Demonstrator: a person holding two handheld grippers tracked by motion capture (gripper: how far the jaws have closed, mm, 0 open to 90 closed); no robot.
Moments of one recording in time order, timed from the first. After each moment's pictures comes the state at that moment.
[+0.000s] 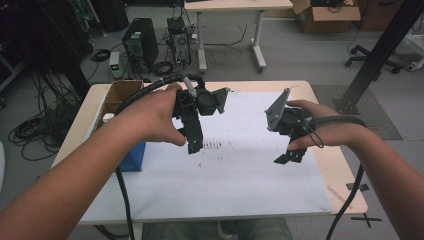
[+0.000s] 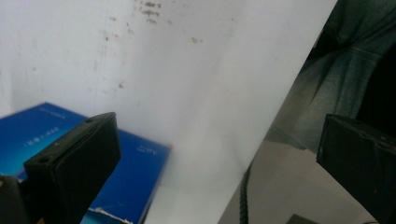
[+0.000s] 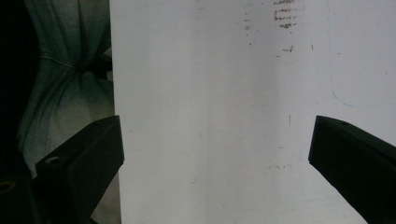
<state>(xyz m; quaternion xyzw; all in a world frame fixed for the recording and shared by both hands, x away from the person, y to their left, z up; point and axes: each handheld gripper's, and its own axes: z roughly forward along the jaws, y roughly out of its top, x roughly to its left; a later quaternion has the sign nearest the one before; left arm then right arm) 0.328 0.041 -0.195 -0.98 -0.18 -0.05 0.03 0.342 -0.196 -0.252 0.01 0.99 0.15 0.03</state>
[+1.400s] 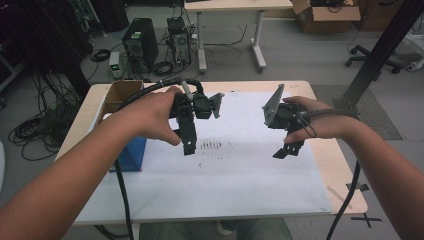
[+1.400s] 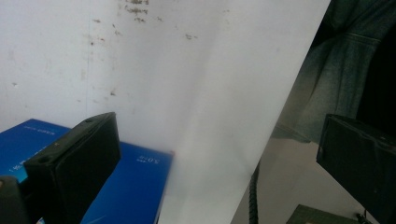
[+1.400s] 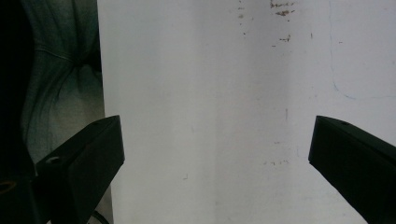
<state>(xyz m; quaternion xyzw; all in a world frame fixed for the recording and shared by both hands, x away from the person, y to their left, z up) 0.346 0.052 -0.216 -0.99 -0.15 -0.02 0.04 0.364 -0.195 -0.261 0.01 0.99 0.13 0.01</state>
